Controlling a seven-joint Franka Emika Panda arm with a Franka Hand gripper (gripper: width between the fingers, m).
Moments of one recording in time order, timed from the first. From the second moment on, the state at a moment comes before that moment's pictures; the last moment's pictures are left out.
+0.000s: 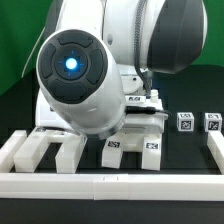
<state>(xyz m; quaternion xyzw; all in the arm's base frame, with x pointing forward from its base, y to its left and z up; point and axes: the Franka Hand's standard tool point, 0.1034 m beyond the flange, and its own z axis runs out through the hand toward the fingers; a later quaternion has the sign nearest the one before) 0.533 -0.049 0.035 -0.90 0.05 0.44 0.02</state>
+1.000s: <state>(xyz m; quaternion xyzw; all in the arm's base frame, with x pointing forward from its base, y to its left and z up) 0.590 -0.085 0.107 -0.96 0.03 0.27 0.03</state>
